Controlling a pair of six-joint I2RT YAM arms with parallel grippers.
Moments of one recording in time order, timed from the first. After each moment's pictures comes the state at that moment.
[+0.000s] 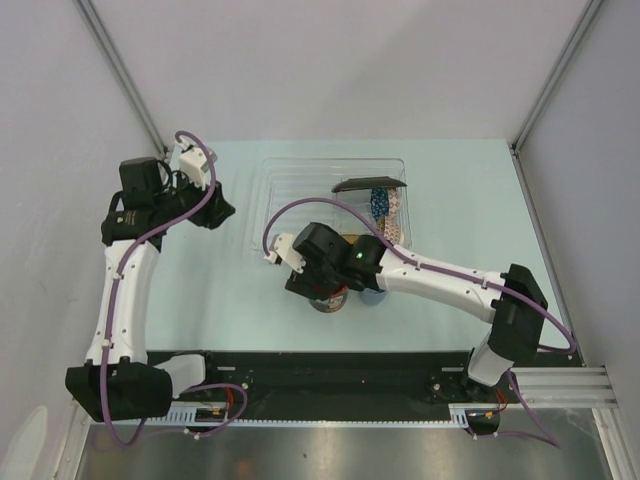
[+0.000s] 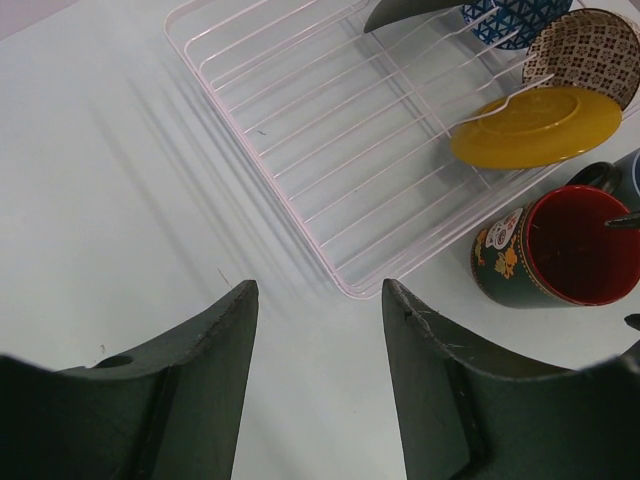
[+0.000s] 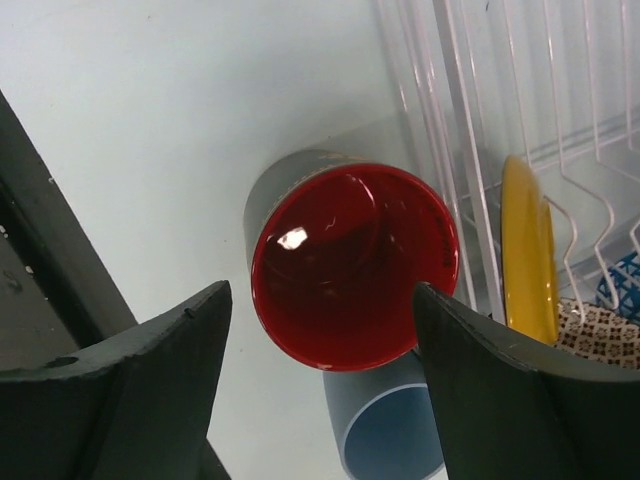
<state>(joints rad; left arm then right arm) 0.09 1.17 1.28 -0.73 0.63 0.35 1.11 1.65 1.43 -0.69 0.12 -0.25</state>
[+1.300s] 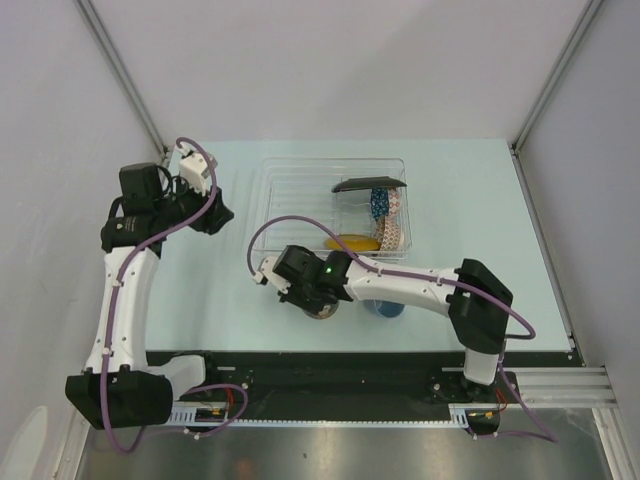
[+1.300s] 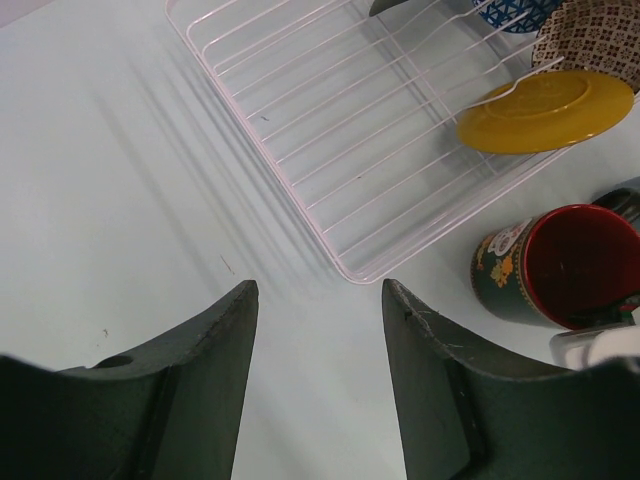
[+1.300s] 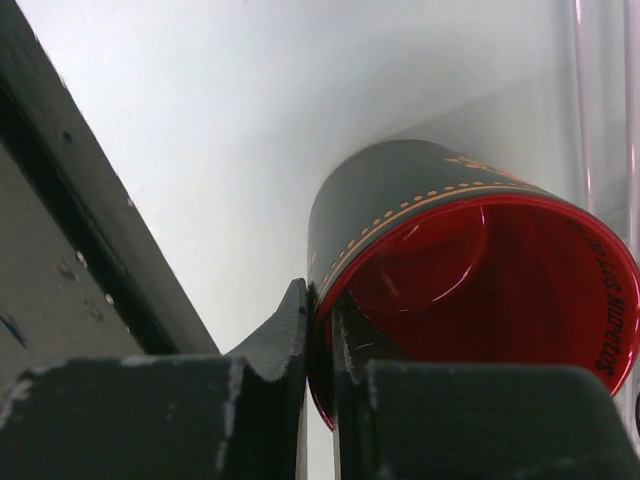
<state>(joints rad) 0.09 1.13 1.24 -0.74 0.61 0.37 1.18 1.81 1.42 -0.67 0.05 -0.11</state>
